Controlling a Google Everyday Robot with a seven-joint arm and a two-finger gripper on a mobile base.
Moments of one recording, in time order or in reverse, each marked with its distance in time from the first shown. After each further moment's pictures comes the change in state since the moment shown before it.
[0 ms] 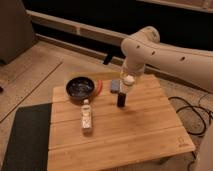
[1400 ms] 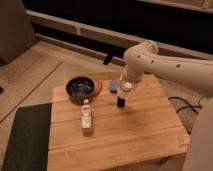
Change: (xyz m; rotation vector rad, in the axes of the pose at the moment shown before) arm 0.011 -0.002 0.055 -0.032 0.067 -0.001
